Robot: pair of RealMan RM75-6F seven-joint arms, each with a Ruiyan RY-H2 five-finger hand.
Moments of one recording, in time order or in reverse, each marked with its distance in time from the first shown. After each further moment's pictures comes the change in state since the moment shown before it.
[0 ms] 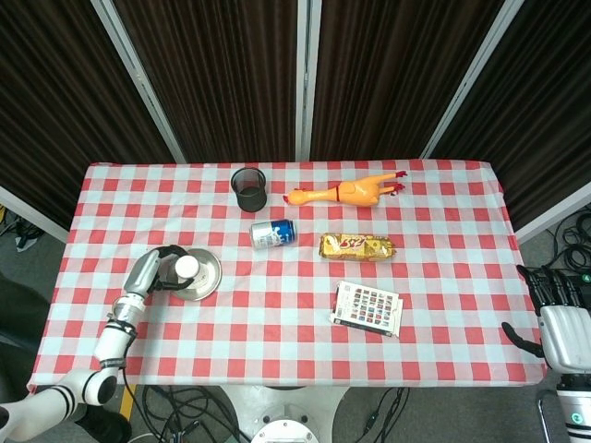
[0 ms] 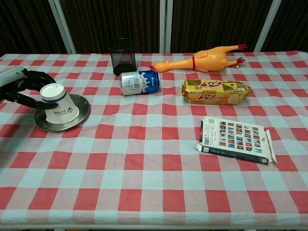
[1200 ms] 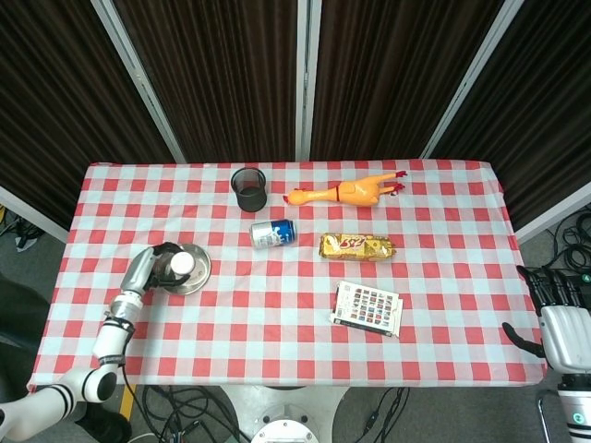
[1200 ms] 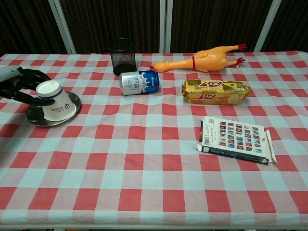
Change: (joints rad) left arm 0.006 0.016 -0.026 -0.032 -0.041 -0.033 -0.001; right arm -0.001 0.002 -0.003 0.013 -0.007 0.000 0.019
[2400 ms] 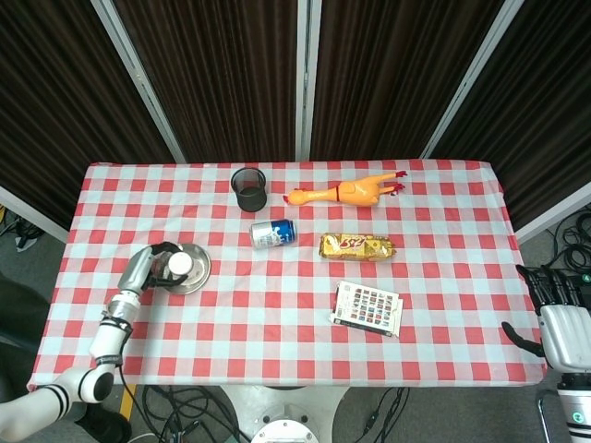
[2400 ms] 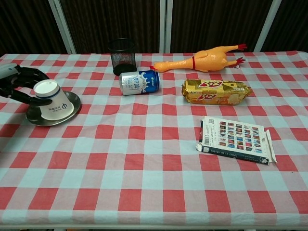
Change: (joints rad) left arm 0.002 0.030 -0.003 -0.041 -0.007 -0.003 0.045; right arm 0.004 0.002 0.002 -0.004 0.000 -0.004 -0.004
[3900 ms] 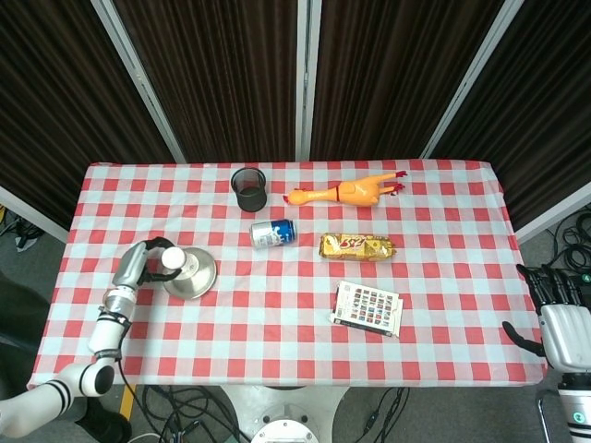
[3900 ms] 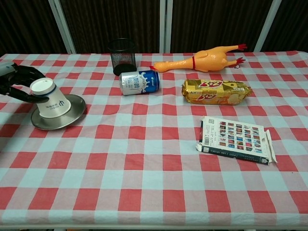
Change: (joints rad) left arm -0.013 -0.020 -0.041 0.061 -0.087 -0.030 0.068; right arm 0.000 0.008 0.000 -0.011 0.000 0.001 -0.009
